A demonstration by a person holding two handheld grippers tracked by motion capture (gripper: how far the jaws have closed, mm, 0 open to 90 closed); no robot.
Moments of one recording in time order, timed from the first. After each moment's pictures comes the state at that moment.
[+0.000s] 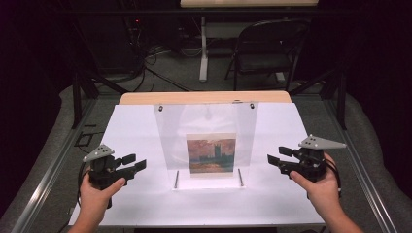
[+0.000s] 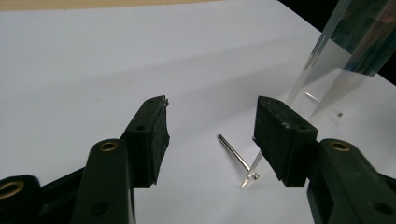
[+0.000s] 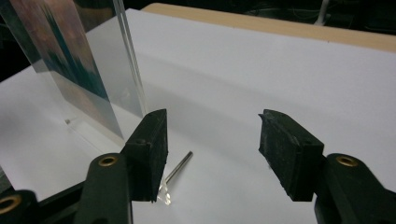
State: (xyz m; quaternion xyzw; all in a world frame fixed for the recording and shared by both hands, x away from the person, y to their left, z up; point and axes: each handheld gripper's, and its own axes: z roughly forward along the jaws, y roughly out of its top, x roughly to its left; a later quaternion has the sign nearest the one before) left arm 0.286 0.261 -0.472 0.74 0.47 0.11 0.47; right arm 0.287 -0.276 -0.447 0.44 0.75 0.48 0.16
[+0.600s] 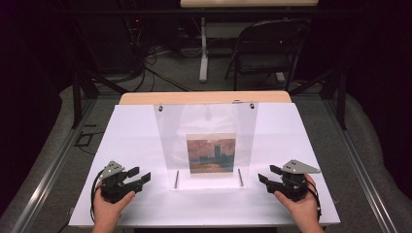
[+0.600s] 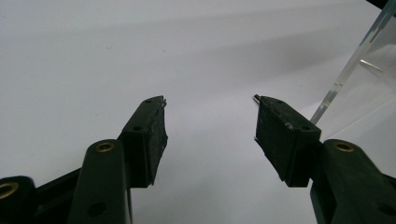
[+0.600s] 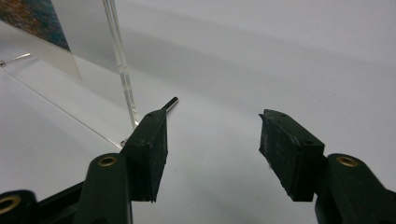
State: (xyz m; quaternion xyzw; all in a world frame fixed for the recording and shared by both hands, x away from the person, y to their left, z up) left arm 0.279 0.255 -0.533 0.74 0.48 0.15 0.45; right arm 0.275 -0.257 -0.531 0.44 0.76 0.44 0.20
